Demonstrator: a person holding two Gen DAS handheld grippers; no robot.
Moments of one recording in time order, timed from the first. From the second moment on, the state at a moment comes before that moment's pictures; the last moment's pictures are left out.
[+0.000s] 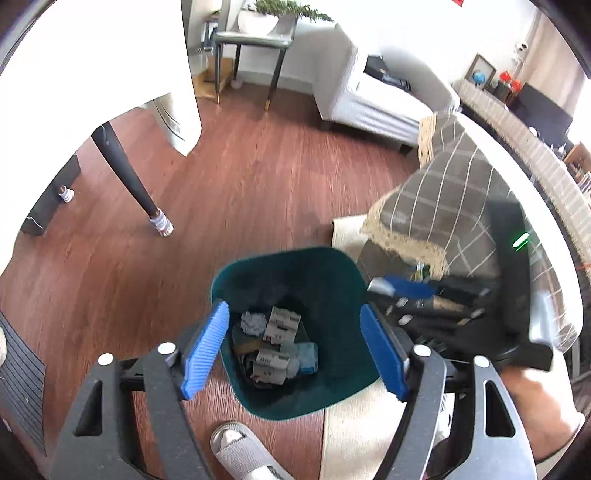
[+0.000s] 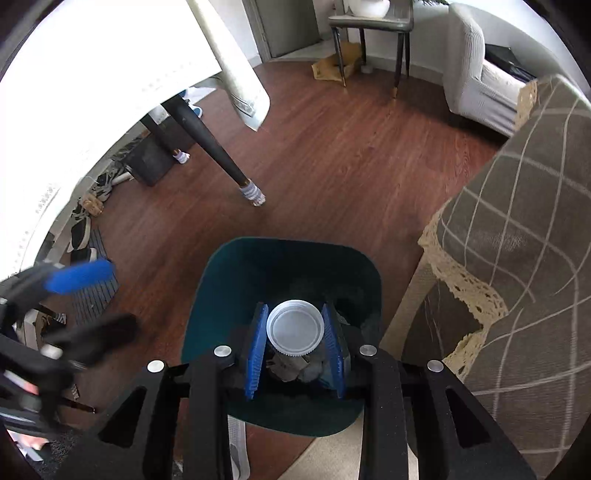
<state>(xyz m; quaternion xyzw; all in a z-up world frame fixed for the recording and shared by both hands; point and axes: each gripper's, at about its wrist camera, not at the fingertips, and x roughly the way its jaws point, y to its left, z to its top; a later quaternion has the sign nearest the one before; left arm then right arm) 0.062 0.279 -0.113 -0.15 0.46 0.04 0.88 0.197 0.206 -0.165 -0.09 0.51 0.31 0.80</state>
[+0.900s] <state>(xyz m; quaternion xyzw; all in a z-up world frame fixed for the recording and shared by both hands) 0.026 0.255 0.013 -0.11 0.32 0.04 0.94 0.153 0.178 -0.131 -0.13 0.48 0.33 0.80</state>
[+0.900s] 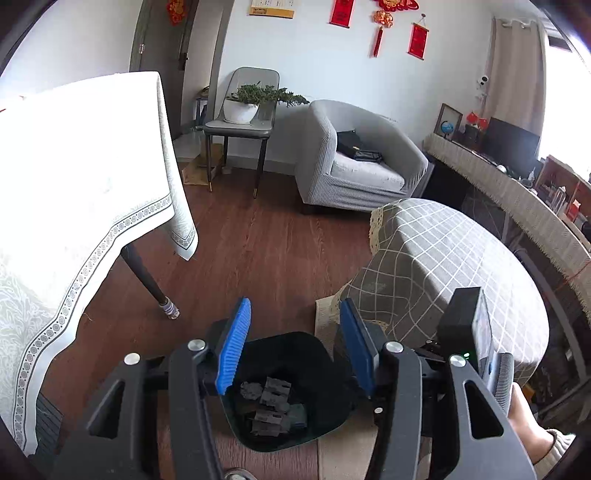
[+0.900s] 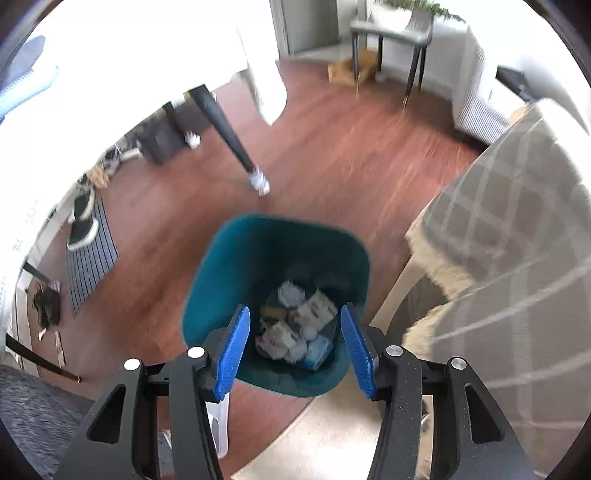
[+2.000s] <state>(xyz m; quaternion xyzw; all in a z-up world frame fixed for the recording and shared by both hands) -0.034 0.137 -0.001 -0.03 0.30 0.09 0.95 0.045 -0.120 -0.010 -0.01 0.32 0.16 0.93</state>
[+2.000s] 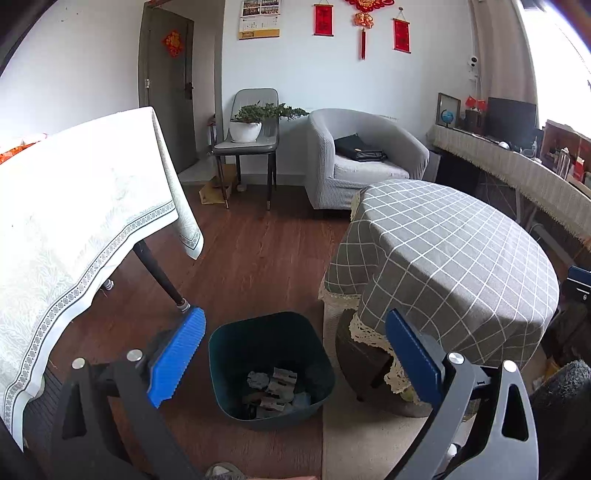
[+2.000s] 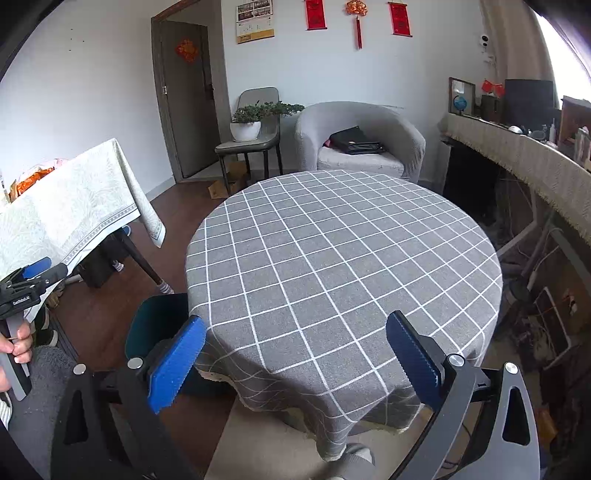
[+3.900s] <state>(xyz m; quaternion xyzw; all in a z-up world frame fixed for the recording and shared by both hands) -0.030 0.134 -0.013 -0.05 0.33 0.09 0.94 0.029 -0.107 -0.006 -0.01 0.30 0.19 0.93</state>
